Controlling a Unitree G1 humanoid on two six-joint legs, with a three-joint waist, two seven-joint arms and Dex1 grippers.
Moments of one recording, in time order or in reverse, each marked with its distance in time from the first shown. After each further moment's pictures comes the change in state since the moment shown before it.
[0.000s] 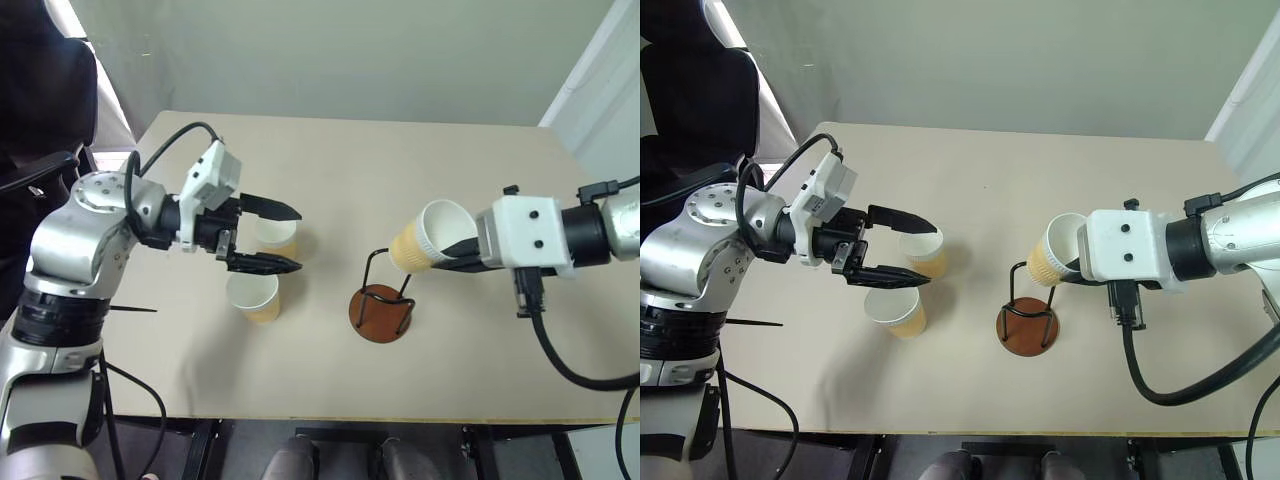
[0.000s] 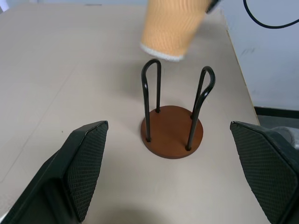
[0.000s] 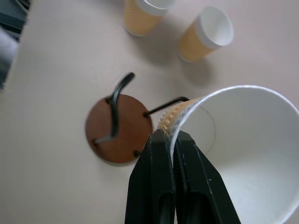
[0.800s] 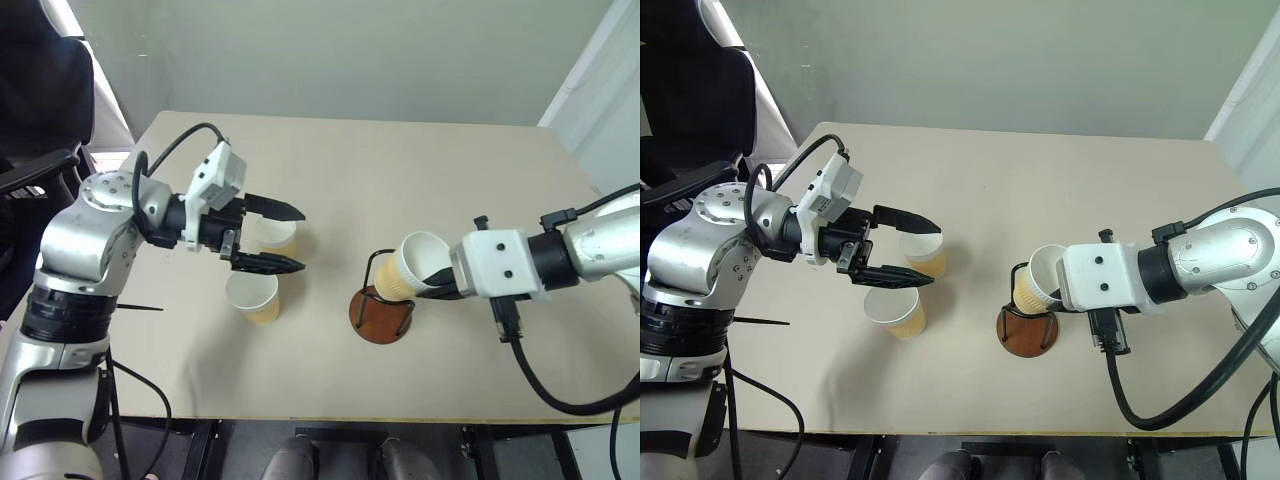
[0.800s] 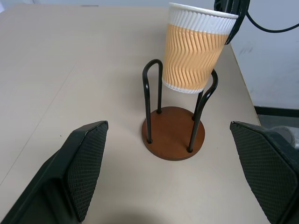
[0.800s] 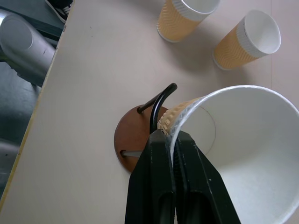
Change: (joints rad) left arm -0.008 -0.018 -0.008 0.012 0.014 -0.010 -0.013; right arm 0.033 0.044 0.090 -0.032 -0.003 -0.017 -0.005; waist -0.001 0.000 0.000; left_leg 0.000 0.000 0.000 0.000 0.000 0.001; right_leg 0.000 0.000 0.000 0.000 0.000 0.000
